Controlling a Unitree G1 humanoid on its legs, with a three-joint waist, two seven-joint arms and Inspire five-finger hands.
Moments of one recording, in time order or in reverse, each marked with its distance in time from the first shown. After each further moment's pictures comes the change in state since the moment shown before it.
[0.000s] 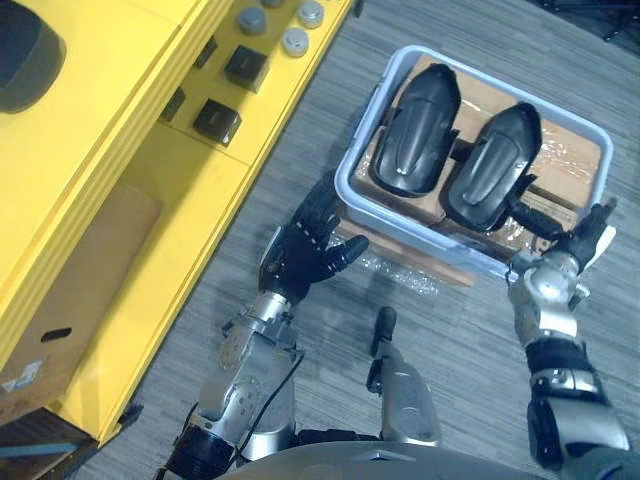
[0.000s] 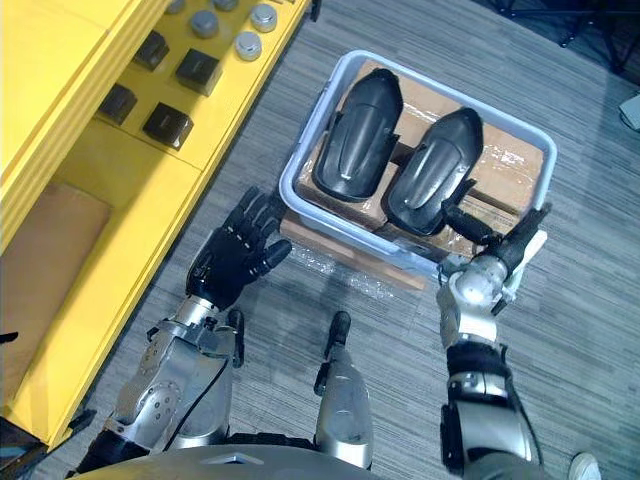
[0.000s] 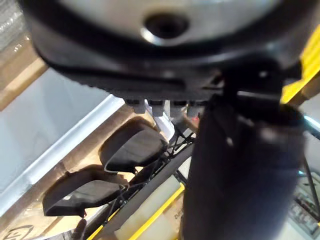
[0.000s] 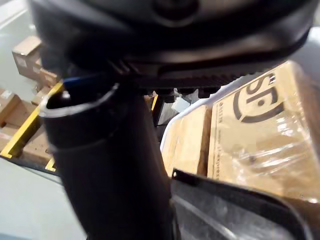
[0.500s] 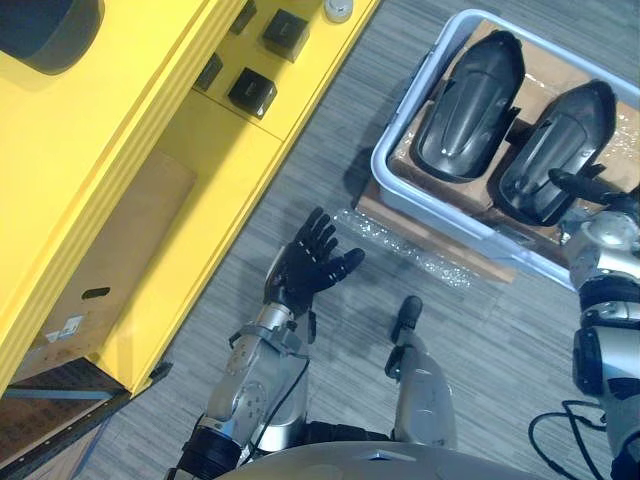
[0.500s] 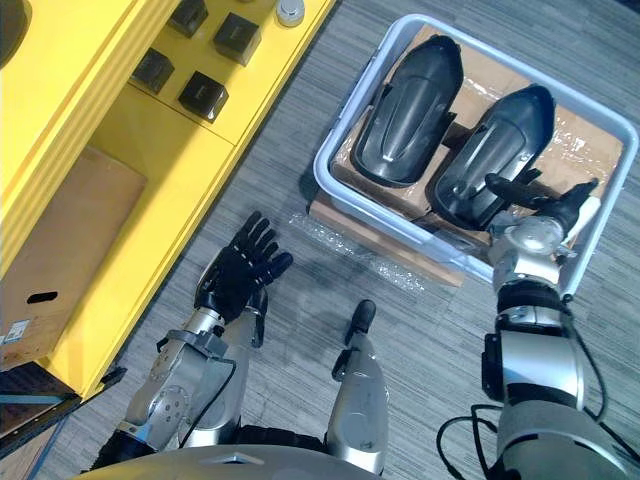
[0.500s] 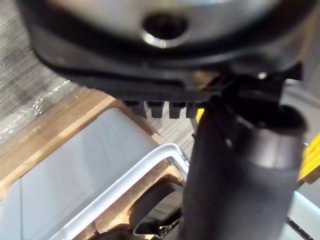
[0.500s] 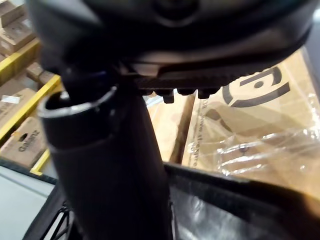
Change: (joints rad) left arm 0.003 -0.055 -0.006 0.154 -0.004 -0.013 0.003; right arm -0.340 -0.272 0.048 0.431 0.084 0.199 0.067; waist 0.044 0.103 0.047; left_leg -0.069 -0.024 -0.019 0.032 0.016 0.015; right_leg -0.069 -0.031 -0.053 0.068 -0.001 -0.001
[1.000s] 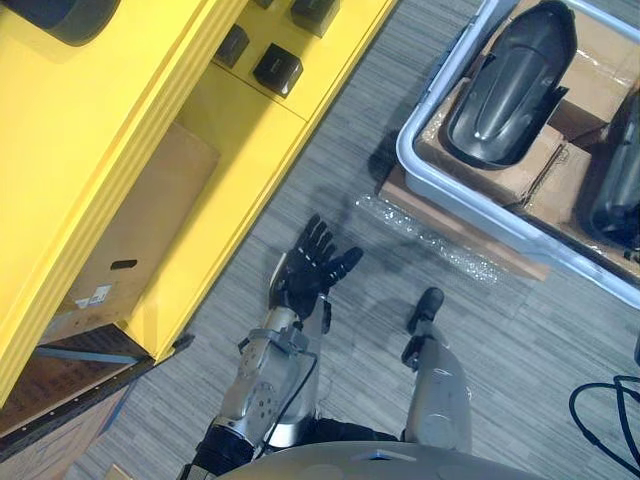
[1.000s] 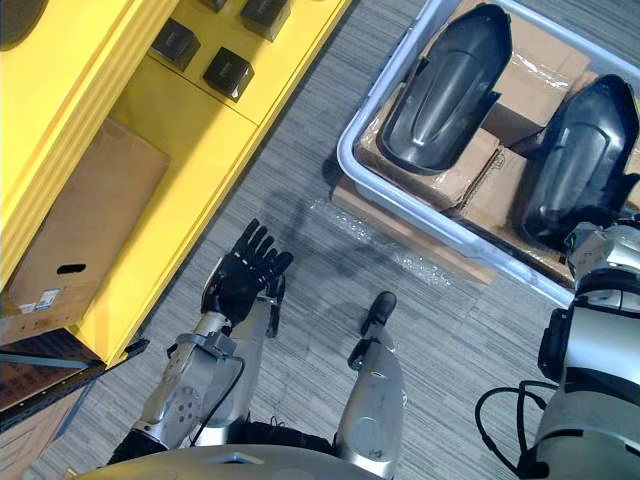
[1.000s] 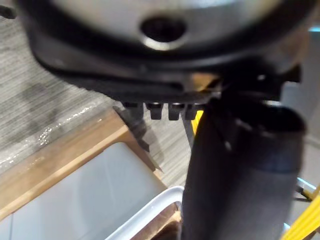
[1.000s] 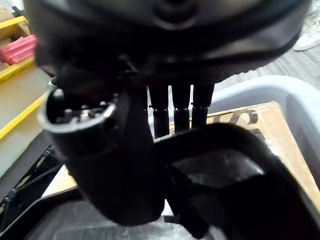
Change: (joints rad) left arm -0.014 -0.037 -0.019 0.101 -0.019 -0.051 0.063; right arm -0.081 -0.199 -0.063 0.205 0.016 0.236 0.052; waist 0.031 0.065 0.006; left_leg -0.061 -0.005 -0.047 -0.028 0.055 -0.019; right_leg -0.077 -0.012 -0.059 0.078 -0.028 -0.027
